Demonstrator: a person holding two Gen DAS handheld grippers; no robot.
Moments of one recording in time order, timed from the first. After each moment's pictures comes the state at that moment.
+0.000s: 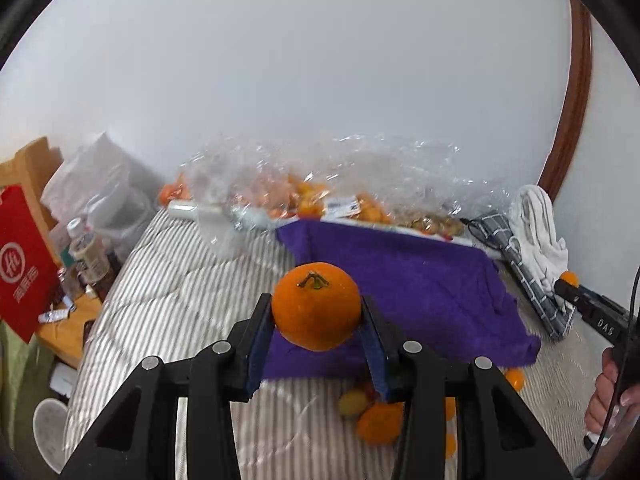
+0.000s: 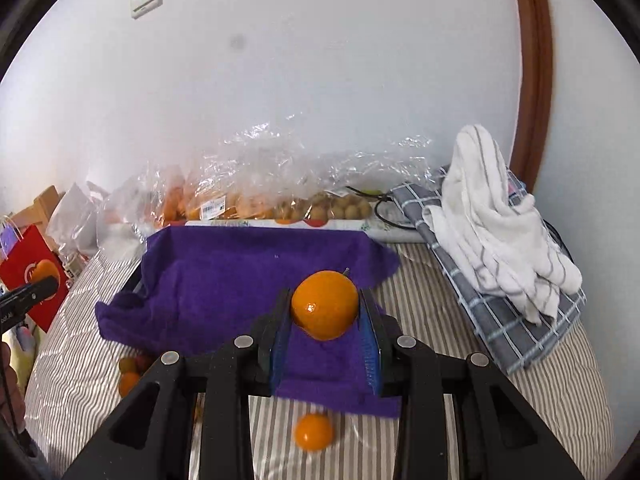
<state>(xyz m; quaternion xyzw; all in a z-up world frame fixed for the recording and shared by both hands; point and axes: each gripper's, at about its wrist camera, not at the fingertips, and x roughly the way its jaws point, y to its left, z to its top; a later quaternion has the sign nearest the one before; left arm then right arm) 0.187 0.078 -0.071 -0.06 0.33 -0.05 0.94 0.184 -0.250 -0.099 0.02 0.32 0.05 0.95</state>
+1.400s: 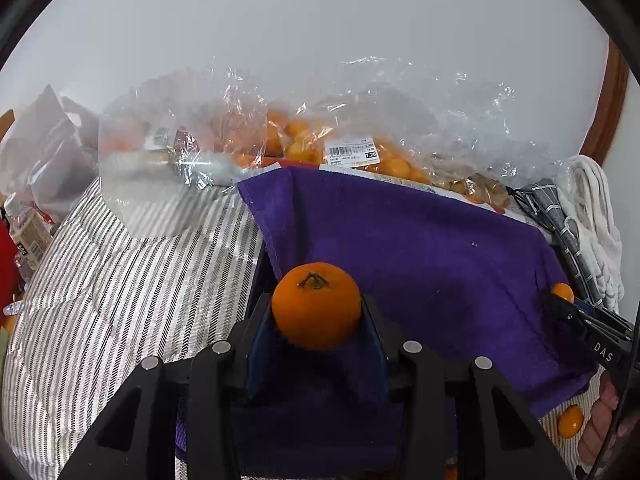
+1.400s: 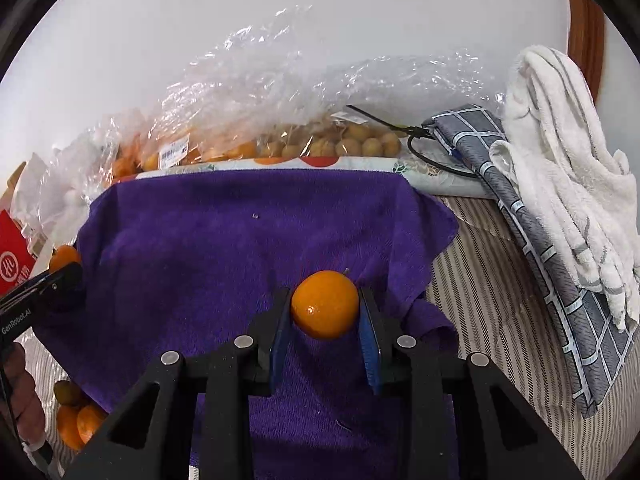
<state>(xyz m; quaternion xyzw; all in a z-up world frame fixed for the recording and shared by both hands) 0.288 0.050 -0.161 -0.06 0.39 -0.03 0.92 0.288 -0.229 -0.191 0.02 0.40 0.05 0.91</state>
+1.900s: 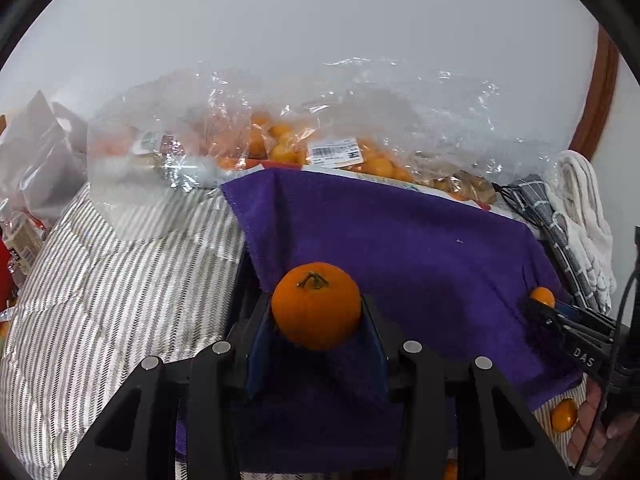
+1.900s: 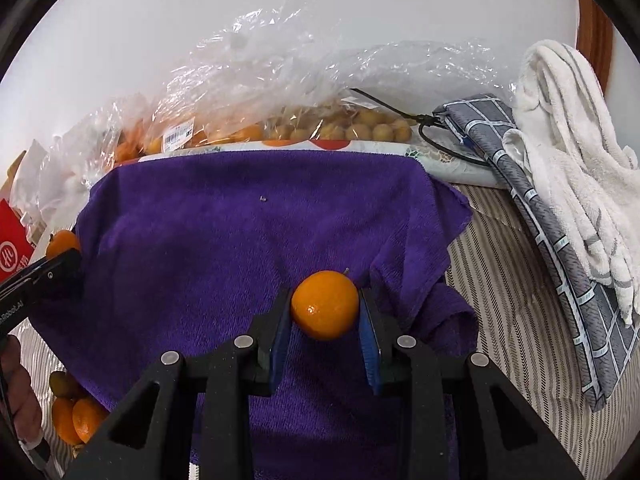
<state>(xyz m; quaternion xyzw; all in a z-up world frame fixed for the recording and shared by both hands) 0.285 0.044 -0.159 -0.06 0.39 -0.06 0.92 0.290 -0.221 -0.198 0.01 0.42 0.05 0.91</state>
